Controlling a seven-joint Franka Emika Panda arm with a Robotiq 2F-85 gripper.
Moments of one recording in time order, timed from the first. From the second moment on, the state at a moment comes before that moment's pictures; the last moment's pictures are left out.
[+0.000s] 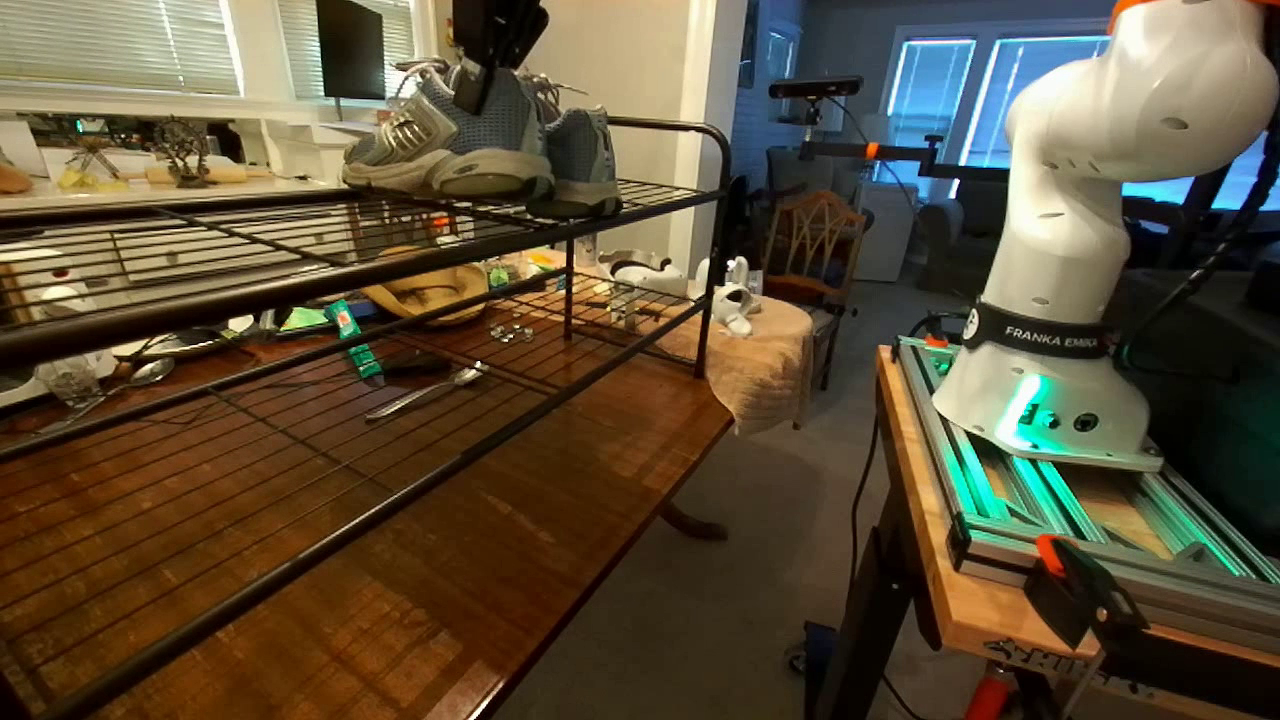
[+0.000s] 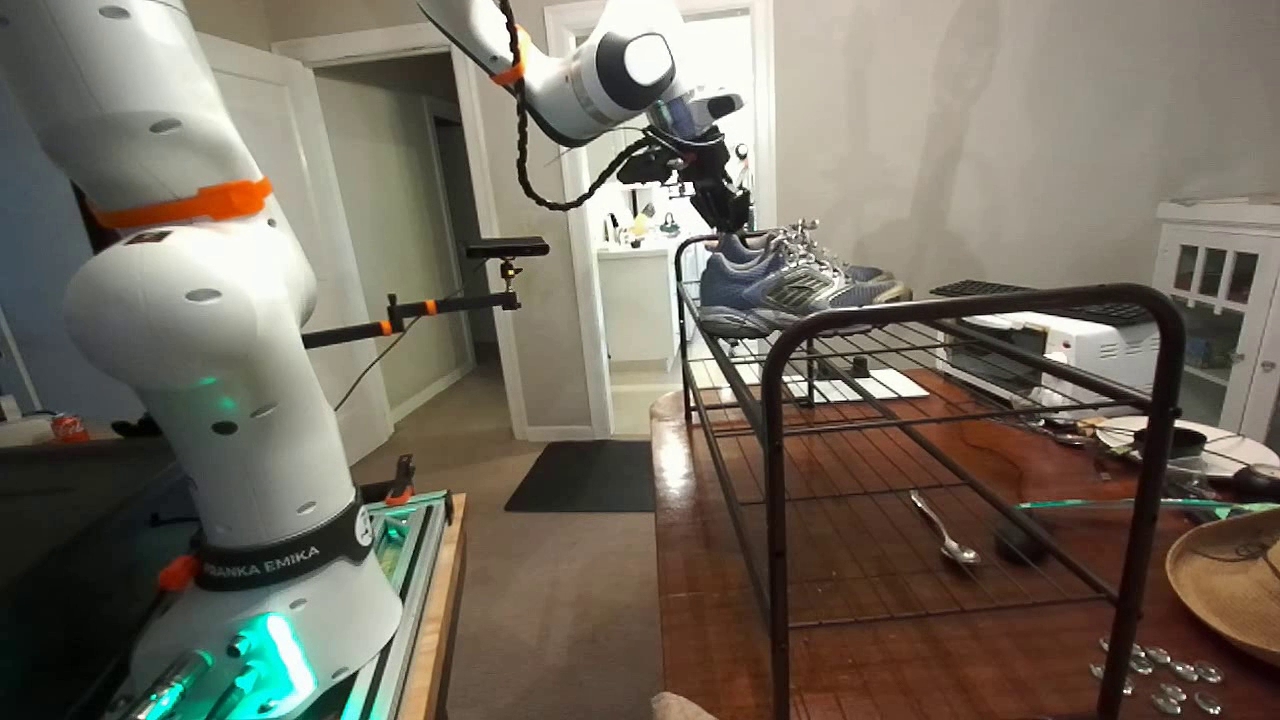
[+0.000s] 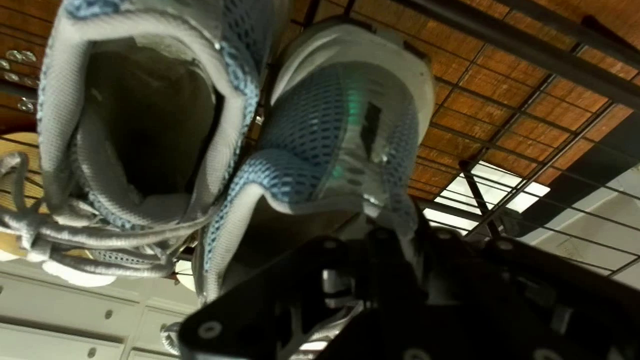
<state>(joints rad) 0.18 -0.16 0.28 -2.28 -0.14 2.55 0.37</state>
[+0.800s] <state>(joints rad) 0.16 -0.18 0.28 -2.22 -0.23 2.55 0.37</state>
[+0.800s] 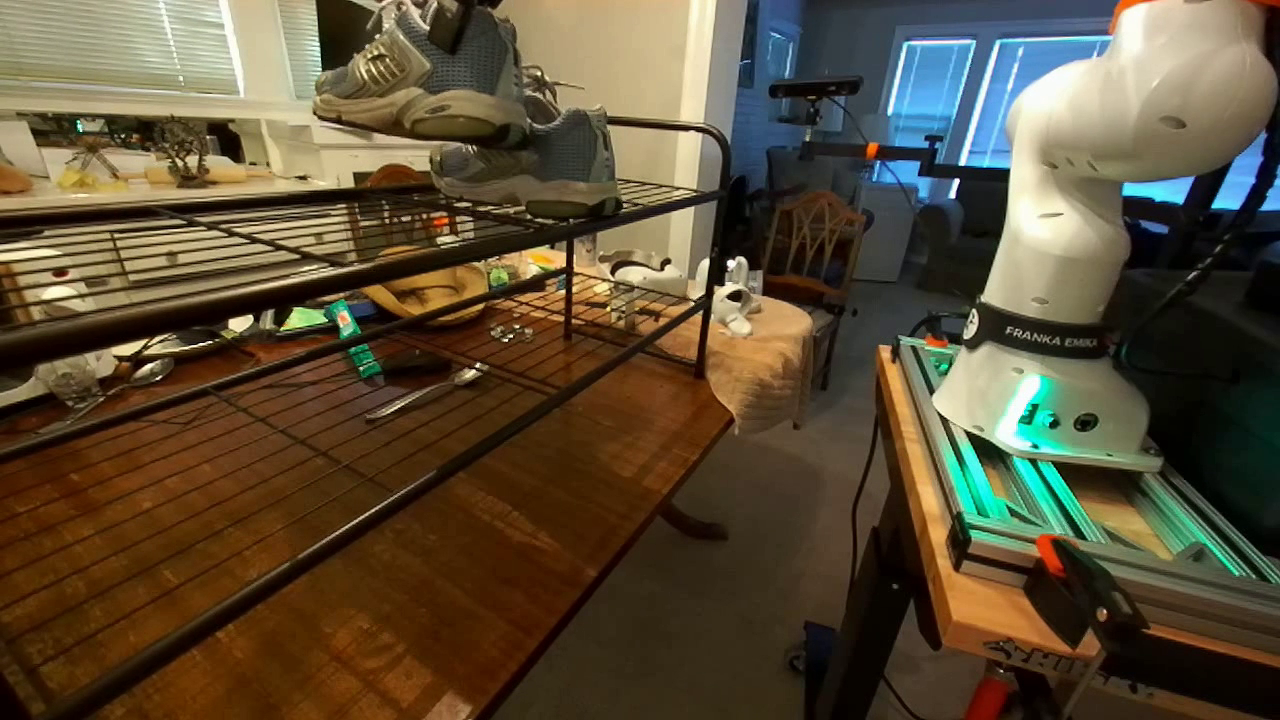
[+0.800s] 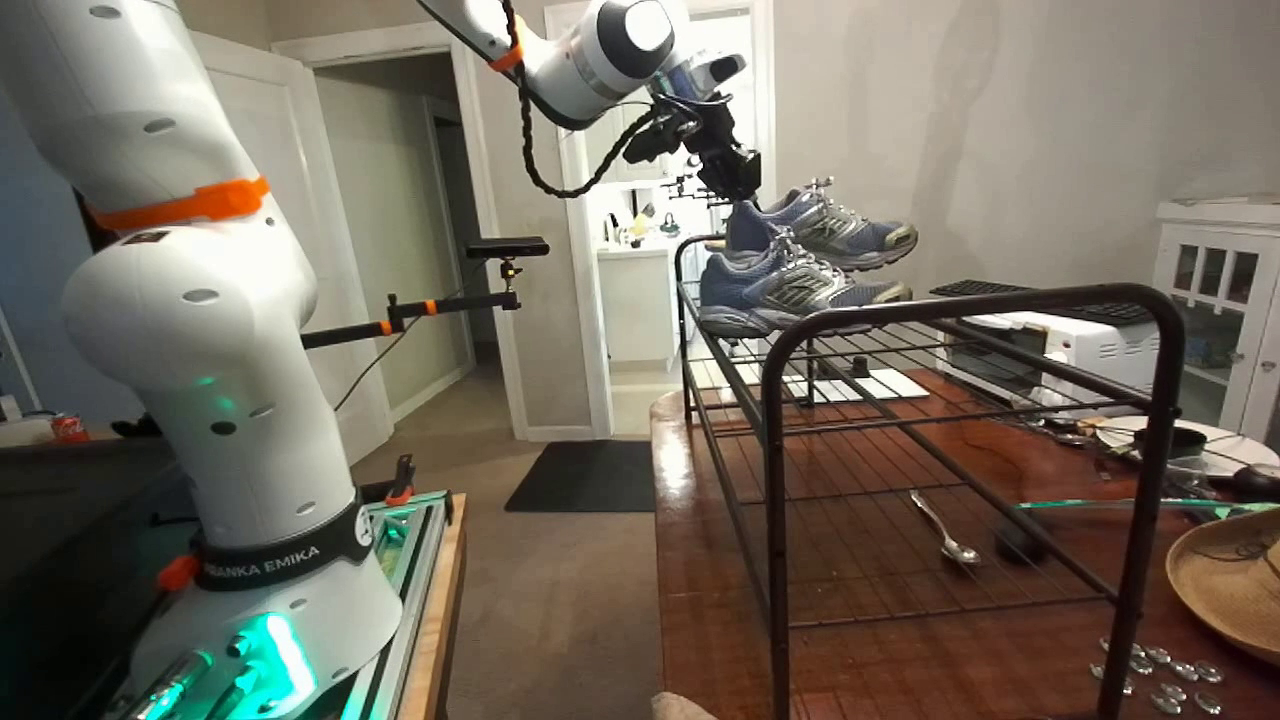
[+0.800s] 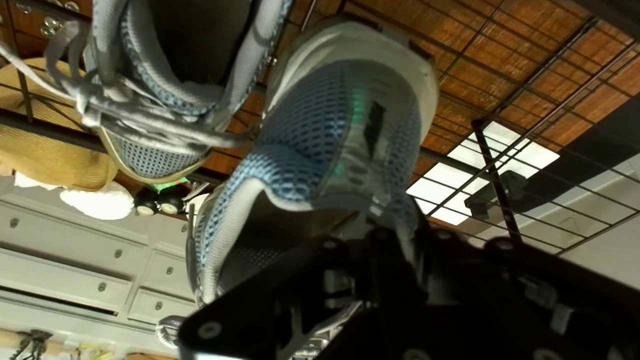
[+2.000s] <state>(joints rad) 0.13 -0.26 0.26 -2.12 -0.26 2.48 0.33</state>
